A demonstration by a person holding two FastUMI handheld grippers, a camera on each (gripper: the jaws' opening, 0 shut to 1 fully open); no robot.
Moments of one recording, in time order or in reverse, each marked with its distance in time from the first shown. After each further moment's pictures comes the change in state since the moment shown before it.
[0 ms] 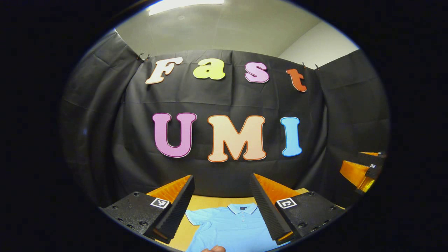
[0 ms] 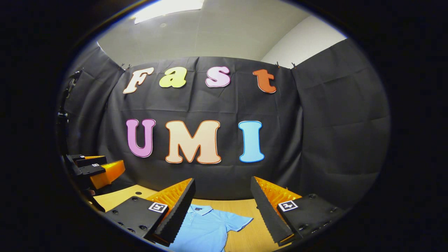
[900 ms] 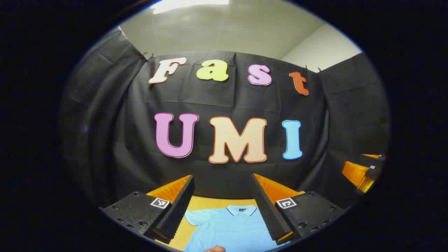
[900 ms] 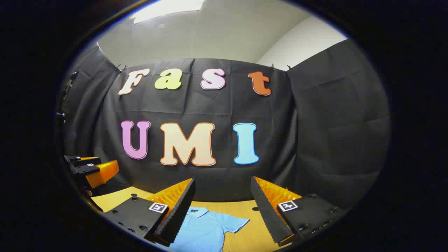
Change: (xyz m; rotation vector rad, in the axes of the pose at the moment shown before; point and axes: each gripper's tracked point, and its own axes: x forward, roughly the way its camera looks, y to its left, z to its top) left arm 0.002 0.004 0.001 -0.014 -0.011 0.006; right arm -0.002 -0.010 -0.001 -0.017 -0.006 -0.046
